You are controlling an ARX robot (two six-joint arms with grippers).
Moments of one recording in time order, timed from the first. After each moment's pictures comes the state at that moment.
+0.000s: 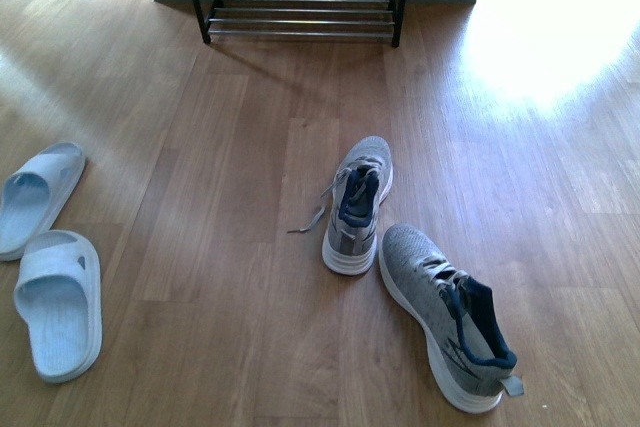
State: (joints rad) left arm 0.00 0.02 0.01 0.00 0.00 -0.01; right arm 0.00 0.00 0.03 0.00 0.00 0.01
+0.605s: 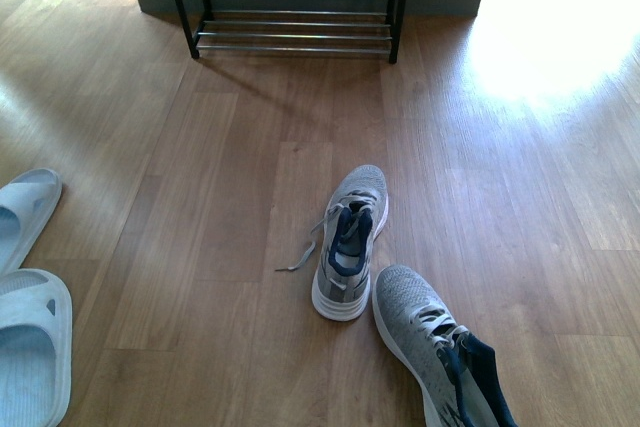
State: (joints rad) left arm -0.14 0.71 0.15 0.14 -0.22 -0.33; right arm 0.00 0.00 0.03 0.00 0.00 0.01
